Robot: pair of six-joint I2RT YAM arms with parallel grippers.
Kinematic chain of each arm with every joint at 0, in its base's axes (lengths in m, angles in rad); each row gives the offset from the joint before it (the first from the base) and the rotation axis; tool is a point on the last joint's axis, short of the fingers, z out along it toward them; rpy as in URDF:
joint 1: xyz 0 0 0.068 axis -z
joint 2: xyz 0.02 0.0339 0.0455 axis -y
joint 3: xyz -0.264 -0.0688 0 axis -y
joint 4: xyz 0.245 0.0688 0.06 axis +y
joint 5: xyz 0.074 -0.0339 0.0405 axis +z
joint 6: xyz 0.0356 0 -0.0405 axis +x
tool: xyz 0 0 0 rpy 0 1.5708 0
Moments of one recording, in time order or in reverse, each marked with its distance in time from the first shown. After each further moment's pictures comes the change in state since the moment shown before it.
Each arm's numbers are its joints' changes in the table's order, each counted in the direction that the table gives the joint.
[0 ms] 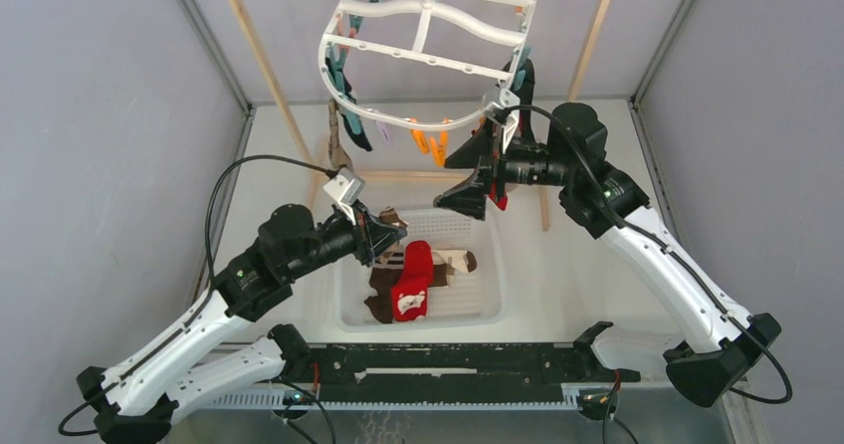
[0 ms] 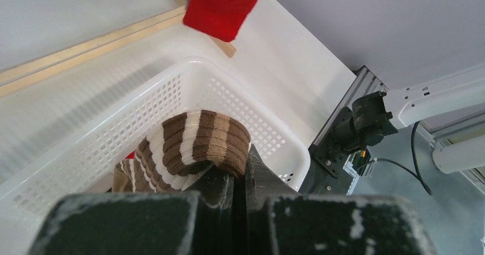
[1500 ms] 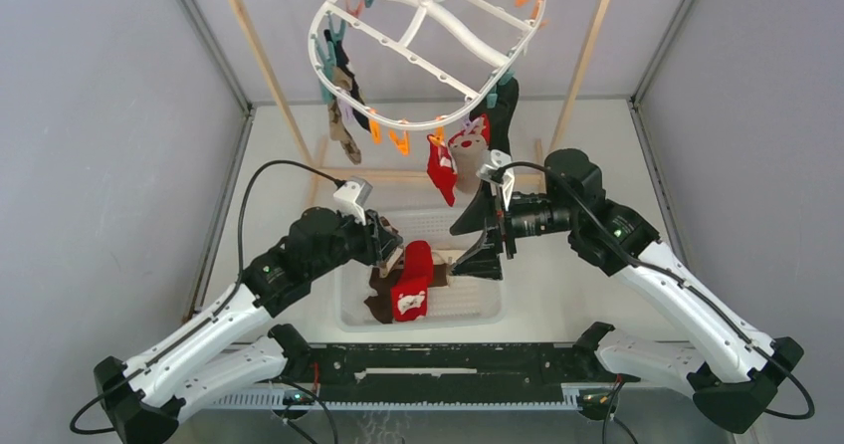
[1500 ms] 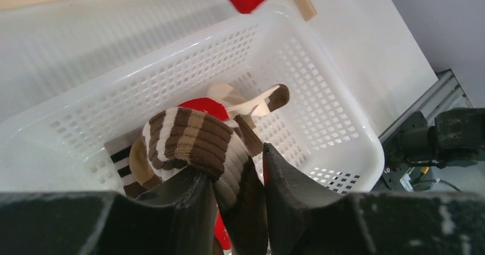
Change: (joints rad) left arm -0.061 -0.053 -0.148 0.000 0.127 -0.055; right arm -0.122 0.179 -0.192 0.182 0.107 -0.010
